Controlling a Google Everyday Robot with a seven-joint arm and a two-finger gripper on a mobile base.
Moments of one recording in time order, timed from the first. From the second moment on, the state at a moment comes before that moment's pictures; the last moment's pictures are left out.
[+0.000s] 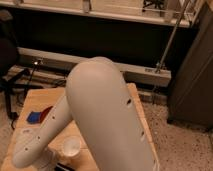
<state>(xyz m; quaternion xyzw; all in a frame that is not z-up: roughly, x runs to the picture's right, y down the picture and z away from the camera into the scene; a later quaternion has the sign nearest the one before) -0.228 0.372 0.676 -0.34 0.18 0.19 0.90</state>
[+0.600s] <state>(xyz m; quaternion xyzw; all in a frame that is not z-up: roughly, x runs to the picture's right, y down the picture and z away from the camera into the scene) -0.235 0.380 0.681 -0.36 0.18 0.18 0.90</state>
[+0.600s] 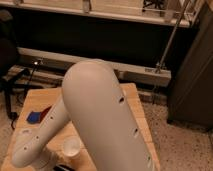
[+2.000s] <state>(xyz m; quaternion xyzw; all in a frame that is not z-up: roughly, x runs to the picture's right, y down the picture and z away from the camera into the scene) -0.378 0.279 0.752 -0.40 0.15 0.21 0.88</state>
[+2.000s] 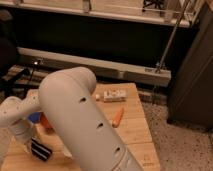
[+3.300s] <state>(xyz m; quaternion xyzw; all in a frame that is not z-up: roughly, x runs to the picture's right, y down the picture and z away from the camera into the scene) -0.372 0.130 0.793 -0.32 0.16 0.34 0.87</state>
